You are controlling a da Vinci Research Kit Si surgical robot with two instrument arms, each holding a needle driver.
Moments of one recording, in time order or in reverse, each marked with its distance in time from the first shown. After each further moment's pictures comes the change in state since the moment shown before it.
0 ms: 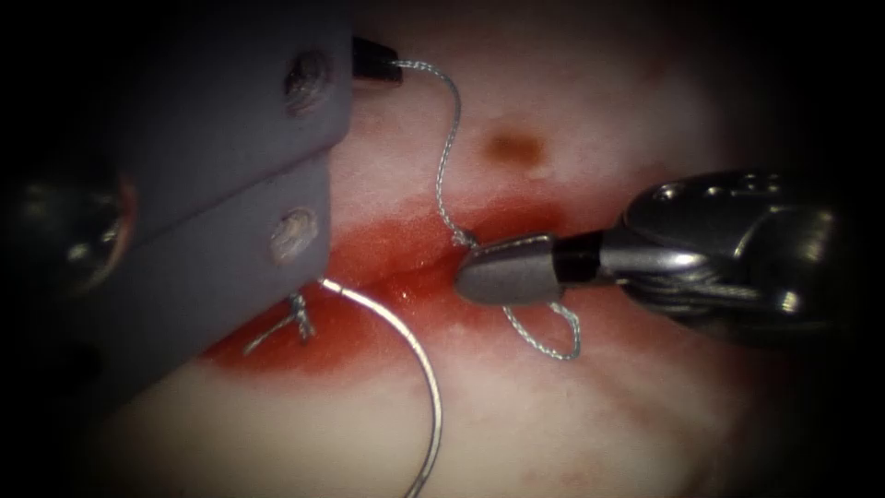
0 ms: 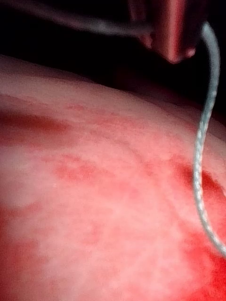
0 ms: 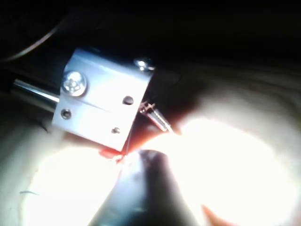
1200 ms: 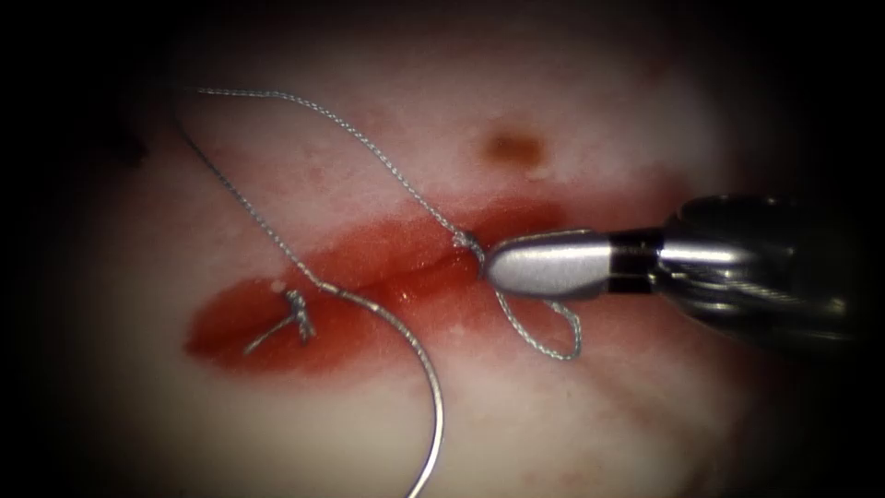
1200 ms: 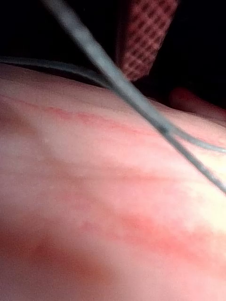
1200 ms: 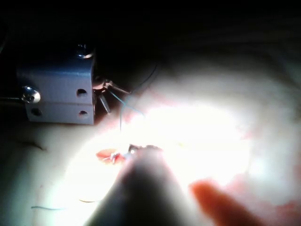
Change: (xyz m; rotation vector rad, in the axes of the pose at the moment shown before) right arm -0.001 -0.001 -0.002 0.159 0.215 0.032; left arm 0.008 0.006 -0.008 0.037 0.438 0.329
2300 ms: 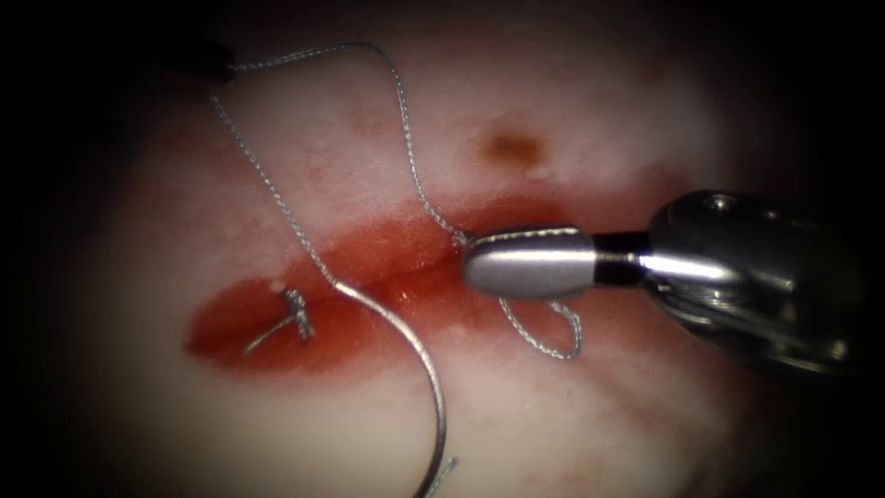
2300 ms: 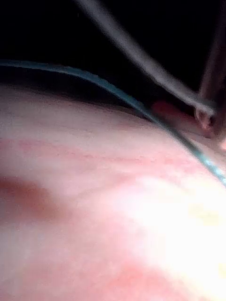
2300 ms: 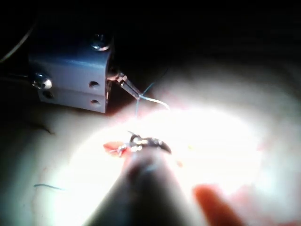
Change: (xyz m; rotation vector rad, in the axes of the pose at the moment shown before) right arm 0.001 -0.002 0.001 -0.156 0.000 -0.368; left arm -0.007 -0.002 -0.002 -0.056 -0.300 0.030
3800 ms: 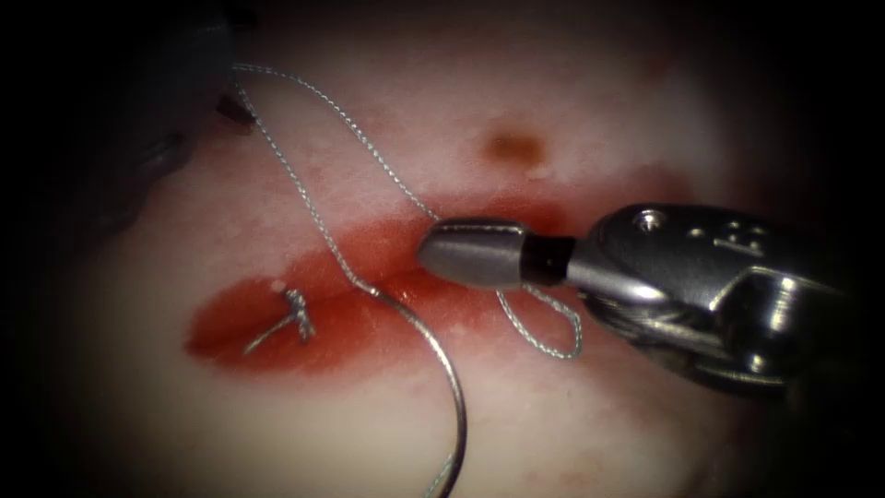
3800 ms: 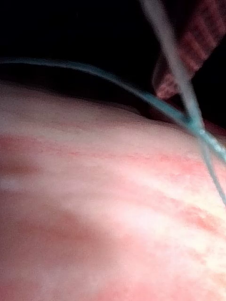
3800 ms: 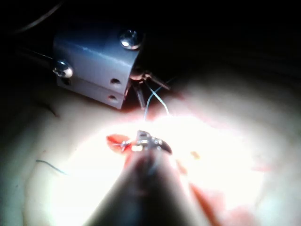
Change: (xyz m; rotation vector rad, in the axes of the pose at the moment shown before) right arm -0.002 0.000 0.003 -0.114 -0.077 -0.018; left arm 0.001 0.000 0.001 -0.133 0.247 -0.050
